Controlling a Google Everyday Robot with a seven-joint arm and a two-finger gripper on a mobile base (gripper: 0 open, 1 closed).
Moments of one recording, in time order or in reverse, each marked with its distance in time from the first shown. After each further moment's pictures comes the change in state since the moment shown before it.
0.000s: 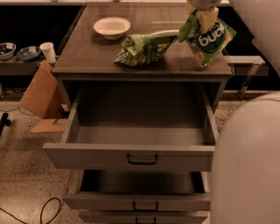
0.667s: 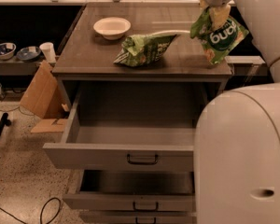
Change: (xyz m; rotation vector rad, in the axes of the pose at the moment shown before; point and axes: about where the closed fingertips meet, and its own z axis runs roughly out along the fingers) arm 0.043 0.007 0.014 -0.037 0.024 0.072
